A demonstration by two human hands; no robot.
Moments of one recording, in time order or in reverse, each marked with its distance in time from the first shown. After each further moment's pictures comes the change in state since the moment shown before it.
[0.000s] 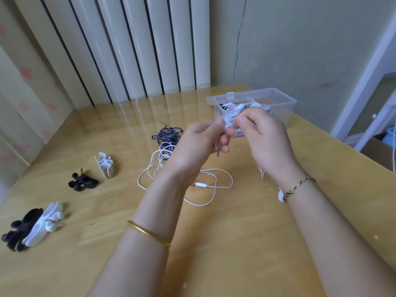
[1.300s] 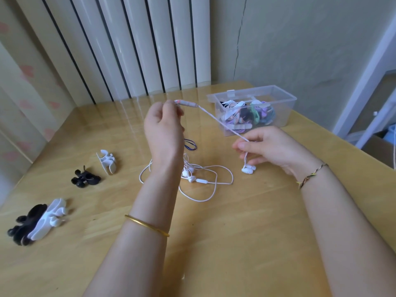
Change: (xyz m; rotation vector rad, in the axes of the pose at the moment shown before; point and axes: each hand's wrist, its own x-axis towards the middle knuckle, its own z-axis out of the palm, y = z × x) left_hand 0.007 0.003 -0.023 -0.130 0.716 0.189; right_hand 0.003 0.023 -0.016 0.226 -0.462 0.420
